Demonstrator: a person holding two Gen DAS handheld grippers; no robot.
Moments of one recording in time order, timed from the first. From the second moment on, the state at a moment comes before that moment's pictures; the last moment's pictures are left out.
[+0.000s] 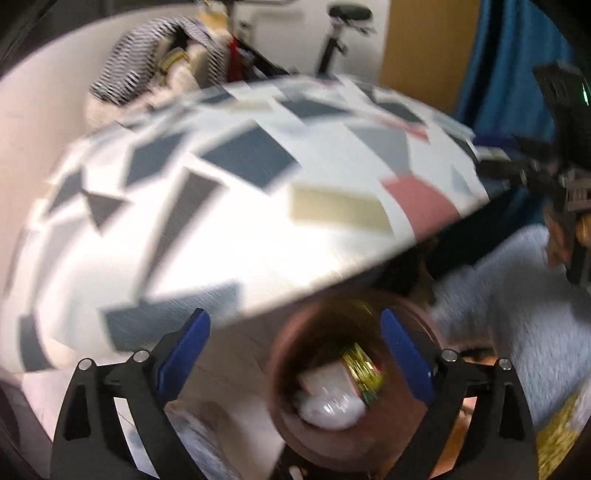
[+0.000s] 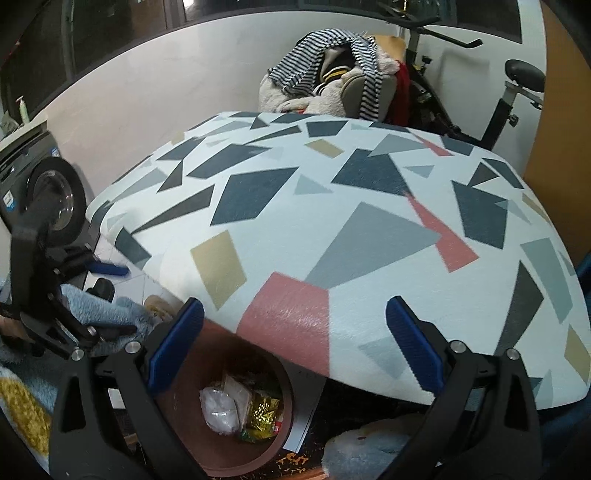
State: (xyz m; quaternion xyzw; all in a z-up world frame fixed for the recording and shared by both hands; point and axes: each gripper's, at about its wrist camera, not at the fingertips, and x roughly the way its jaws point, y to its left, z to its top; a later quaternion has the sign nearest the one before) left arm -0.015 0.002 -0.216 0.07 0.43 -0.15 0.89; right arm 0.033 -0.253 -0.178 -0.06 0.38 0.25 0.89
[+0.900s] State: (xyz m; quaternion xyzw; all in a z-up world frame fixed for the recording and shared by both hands) left arm 0.002 0.026 0.001 0.05 0.21 -0.01 0.98; right arm 0.050 -0.261 -0.028 -0.04 0.28 0.19 0.94
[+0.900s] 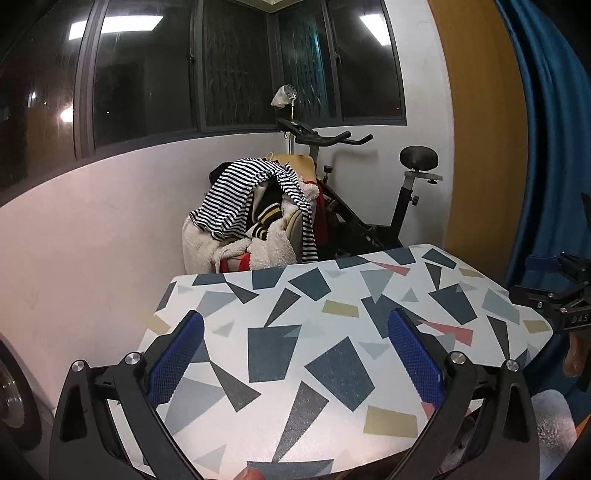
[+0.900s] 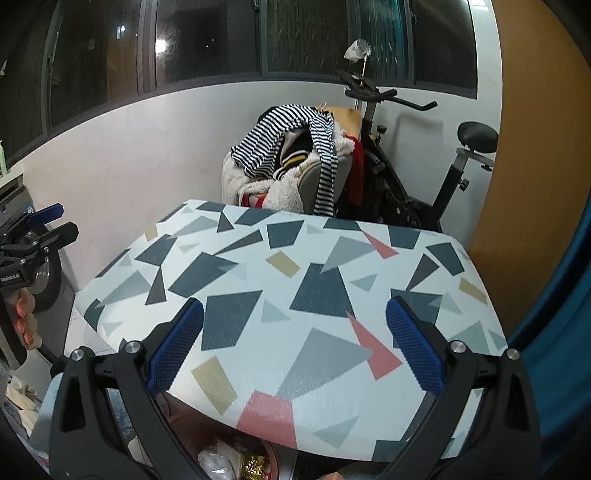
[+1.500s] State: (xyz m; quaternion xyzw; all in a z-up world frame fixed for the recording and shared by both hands) left arm -0.002 0.015 0.000 0.09 0.22 -0.02 0.97; right arm 0.046 -0.255 -0.014 -0.05 0.27 0.19 0.94
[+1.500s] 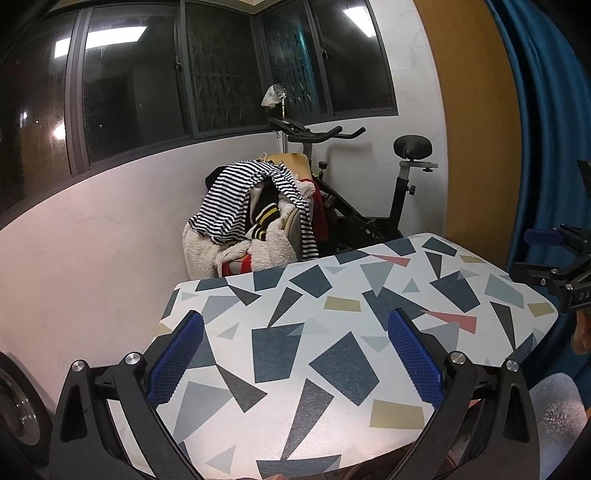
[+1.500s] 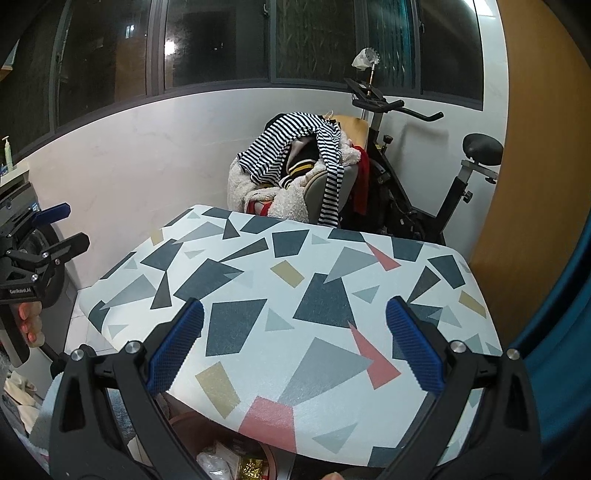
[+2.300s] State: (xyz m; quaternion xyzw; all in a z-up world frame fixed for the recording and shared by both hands) left arm -0.007 0.006 0.002 0.09 0.22 -0.03 0.97; right arm 0.045 -0.264 -0.009 -0.05 0.27 0.19 0.94
